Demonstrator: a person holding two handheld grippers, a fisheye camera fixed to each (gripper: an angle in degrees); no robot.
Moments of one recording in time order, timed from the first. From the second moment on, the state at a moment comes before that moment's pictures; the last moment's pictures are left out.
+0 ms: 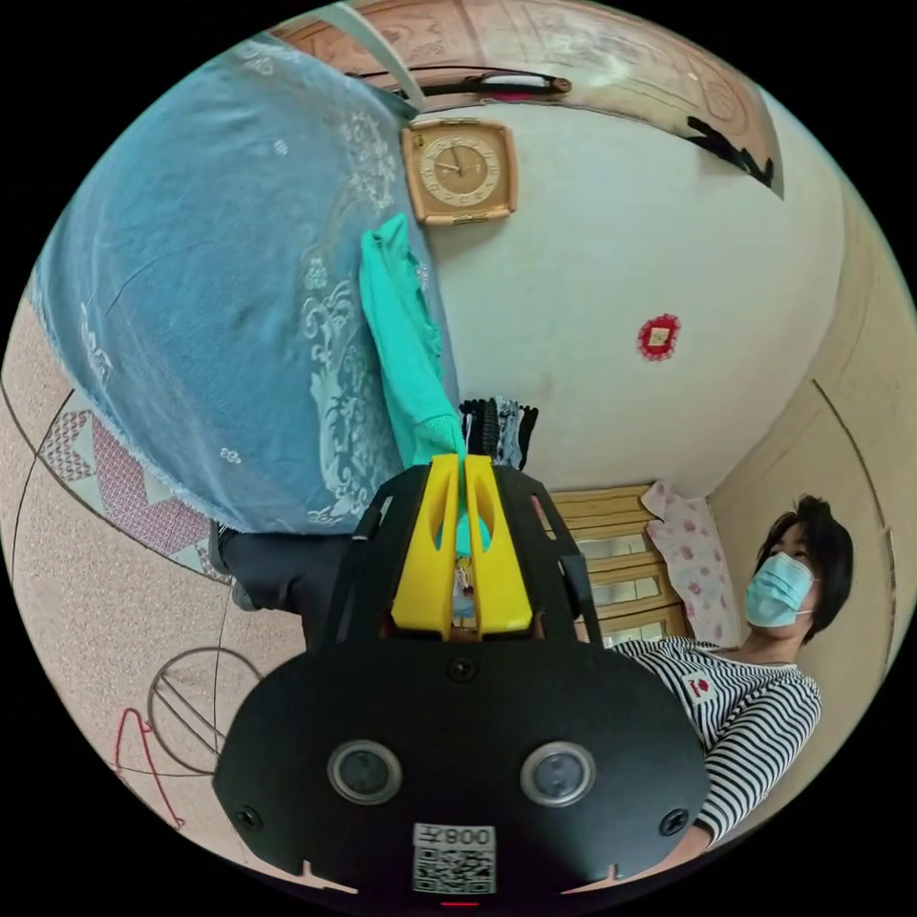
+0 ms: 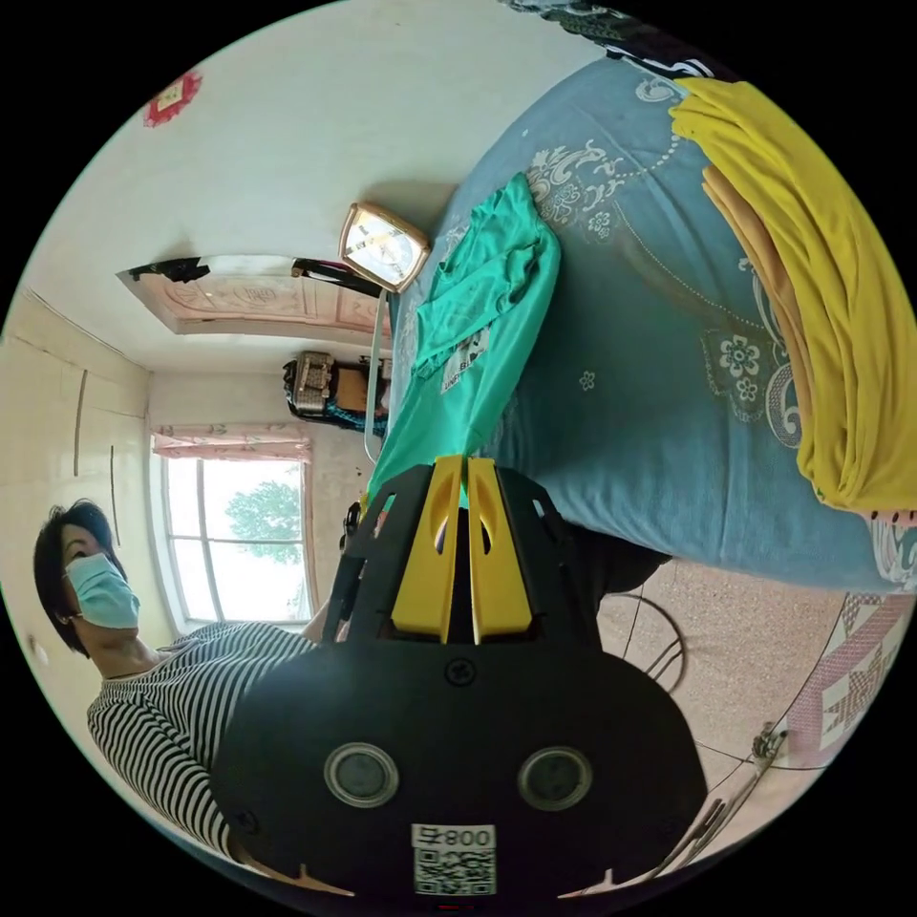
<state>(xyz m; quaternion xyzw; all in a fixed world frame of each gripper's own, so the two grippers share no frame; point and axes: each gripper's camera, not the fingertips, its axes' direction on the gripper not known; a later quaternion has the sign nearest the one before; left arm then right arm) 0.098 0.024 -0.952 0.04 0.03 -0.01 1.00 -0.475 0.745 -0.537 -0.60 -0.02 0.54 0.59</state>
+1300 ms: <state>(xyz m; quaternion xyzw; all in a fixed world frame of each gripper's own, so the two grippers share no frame) 0.186 0.196 -0.977 0.04 0.03 -0.06 1.00 -0.556 0.679 -0.773 -0.58 -0.02 0.56 0.59</state>
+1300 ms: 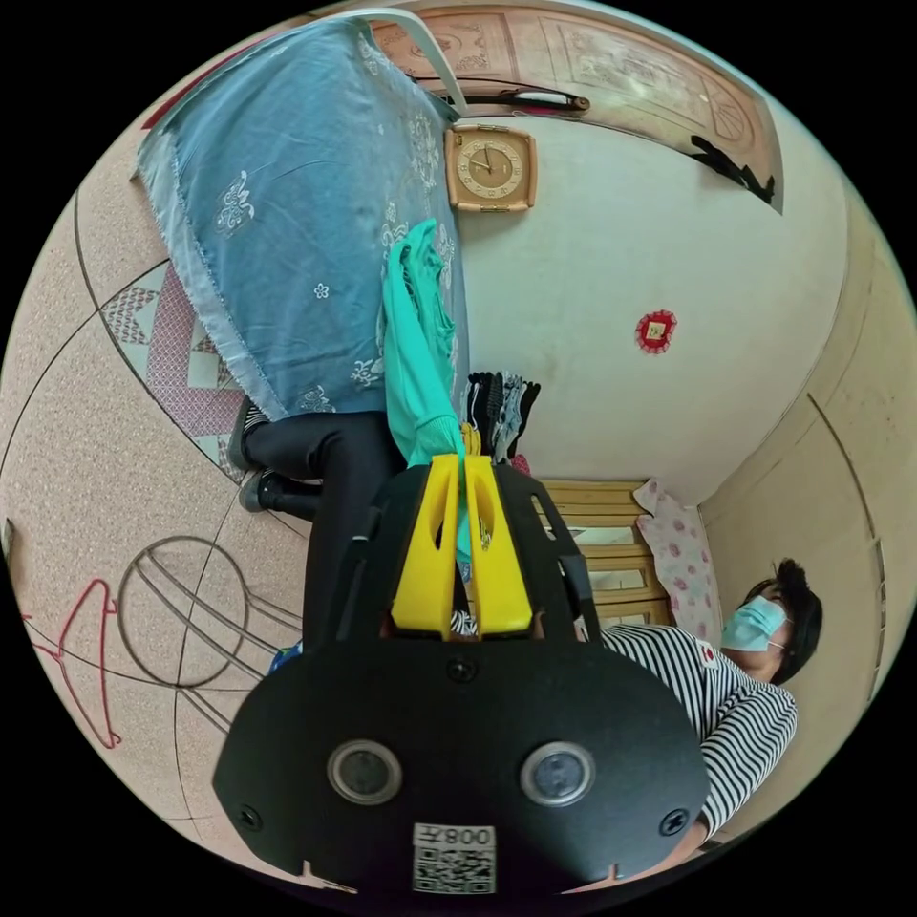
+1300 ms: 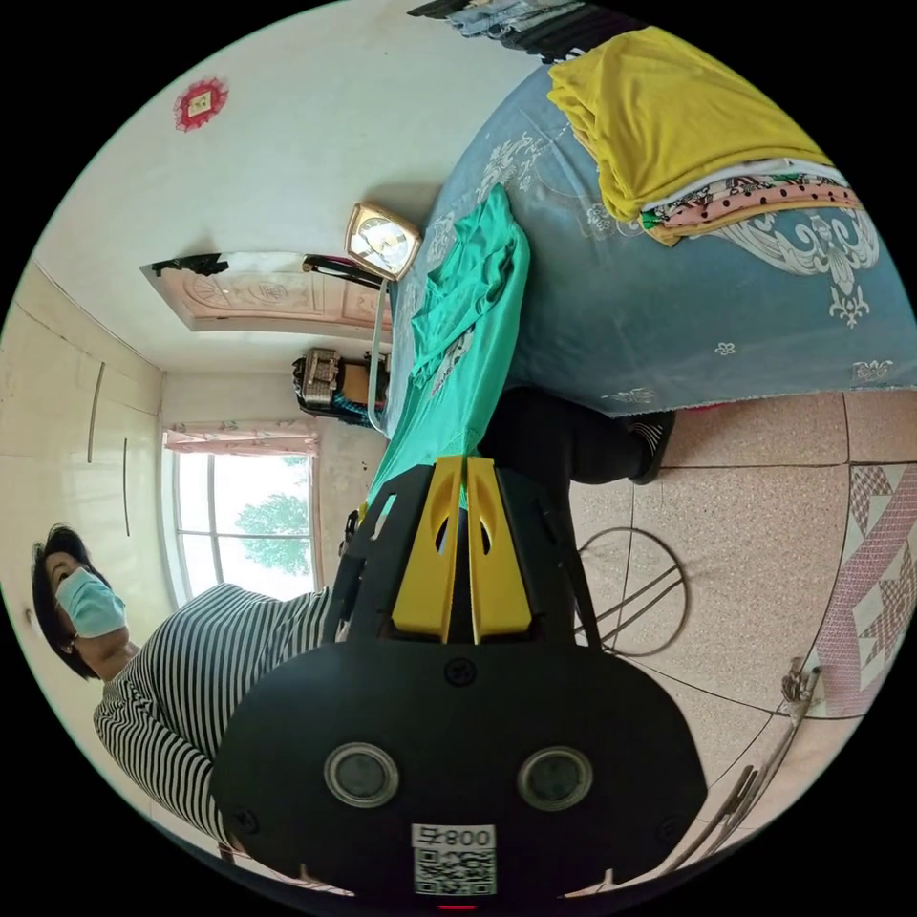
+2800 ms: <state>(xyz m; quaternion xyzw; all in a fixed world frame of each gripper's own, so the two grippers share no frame) 0.028 0.173 -0.957 0.00 -0.05 -0.14 0.99 -0.526 0.825 -0.780 -0.54 -0.03 0.67 0.51</state>
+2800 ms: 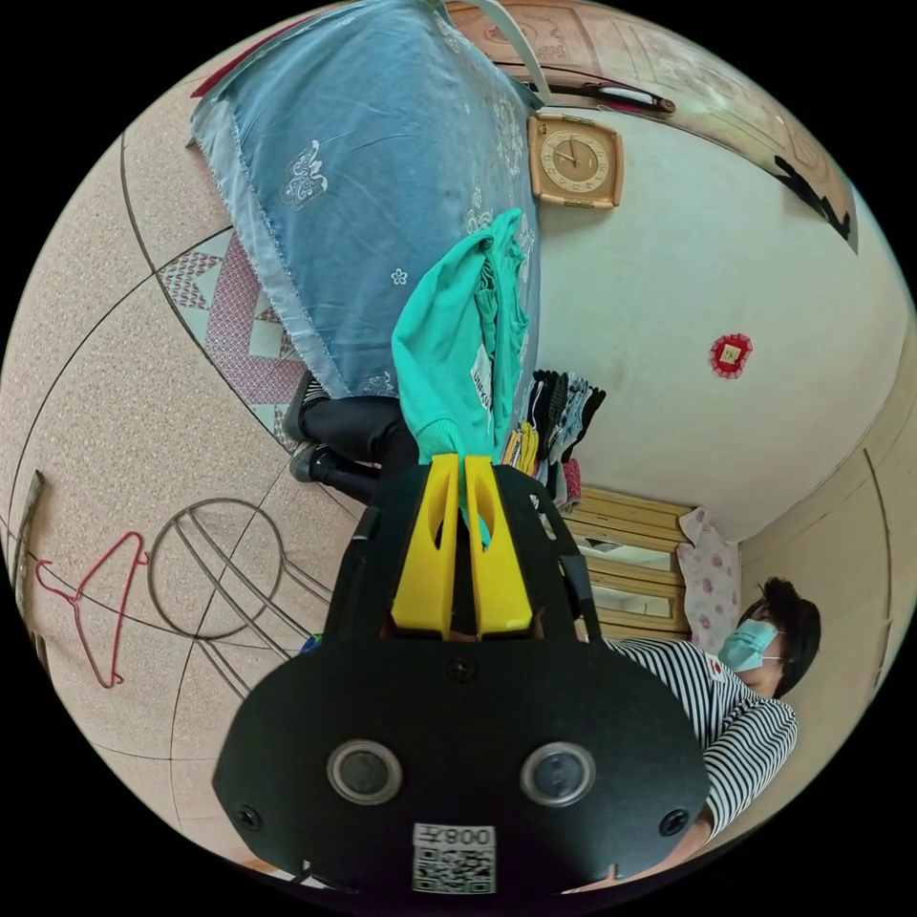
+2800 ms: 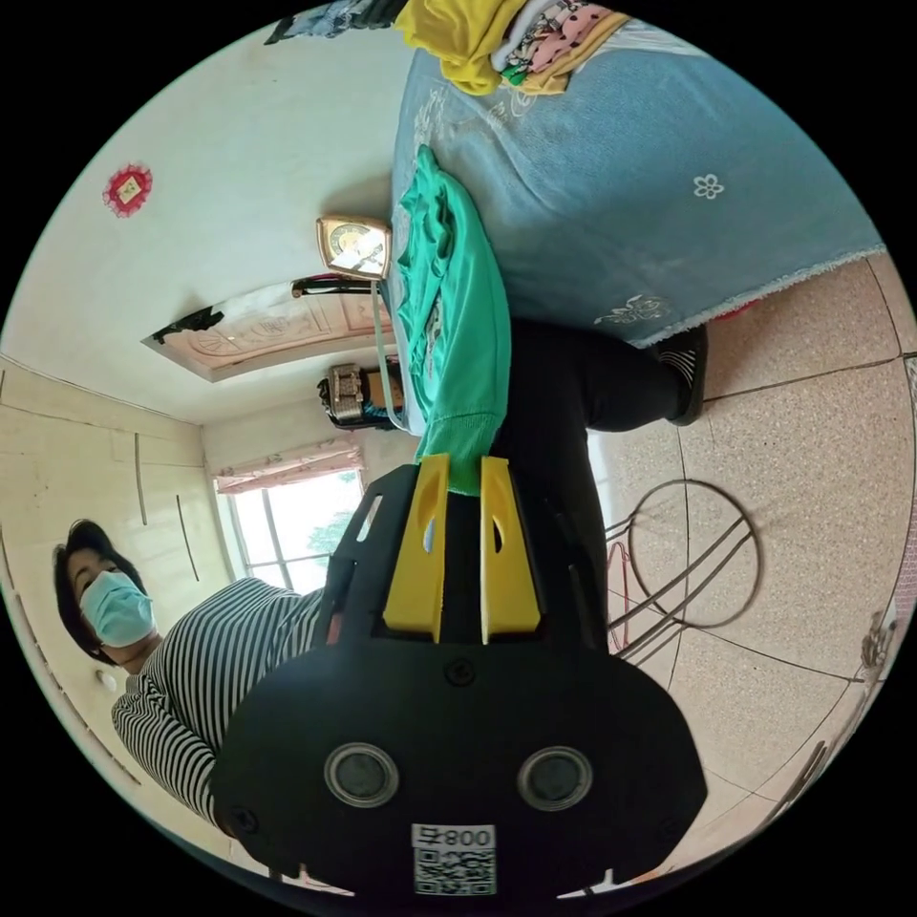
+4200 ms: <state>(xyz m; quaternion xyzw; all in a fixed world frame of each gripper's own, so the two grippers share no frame) -0.179 -0.228 -0.865 0.03 -0.04 0.00 1.00 -0.227 1.033 -0.247 -0.58 -0.06 0.53 0.61</state>
